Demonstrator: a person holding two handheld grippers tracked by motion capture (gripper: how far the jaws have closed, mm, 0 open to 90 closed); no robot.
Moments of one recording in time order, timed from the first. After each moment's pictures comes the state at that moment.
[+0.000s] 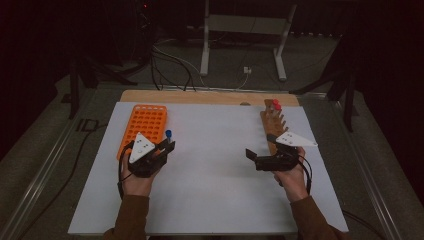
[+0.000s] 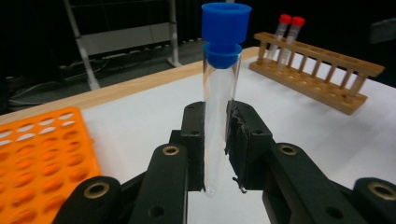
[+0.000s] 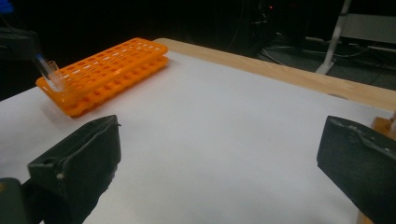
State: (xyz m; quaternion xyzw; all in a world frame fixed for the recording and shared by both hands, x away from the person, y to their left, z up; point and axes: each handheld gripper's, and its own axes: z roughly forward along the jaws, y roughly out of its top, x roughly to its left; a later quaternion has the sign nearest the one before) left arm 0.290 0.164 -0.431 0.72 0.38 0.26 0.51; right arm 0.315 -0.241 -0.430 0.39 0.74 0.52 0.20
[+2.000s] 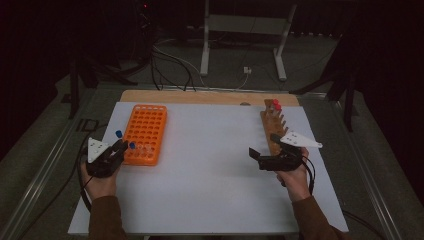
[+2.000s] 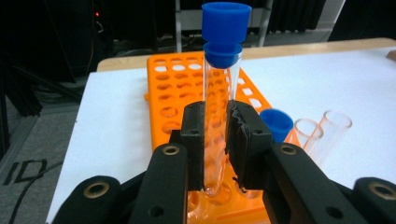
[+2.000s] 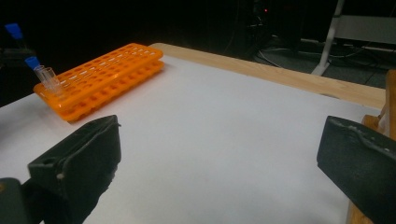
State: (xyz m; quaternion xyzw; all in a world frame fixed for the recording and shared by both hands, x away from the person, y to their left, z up) left arm 0.298 0.266 -0.474 0.66 0.52 0.32 0.44; right arm 0.314 -0.247 -0.429 0.40 0.73 0.52 0.20
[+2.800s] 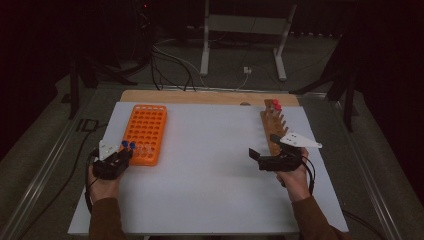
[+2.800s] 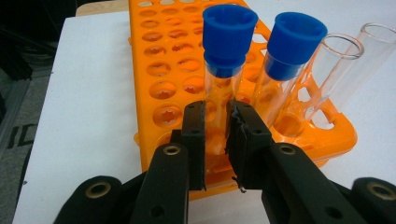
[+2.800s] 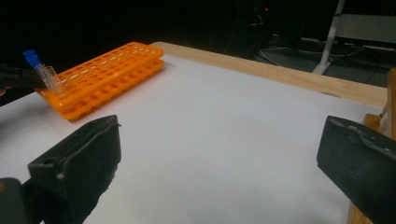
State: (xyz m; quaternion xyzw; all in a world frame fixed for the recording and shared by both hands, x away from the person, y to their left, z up) left arm 0.304 0.261 -0.493 0.71 0.53 0.28 0.37; right arm 0.313 -0.247 -0.430 0.40 0.73 0.52 0.20
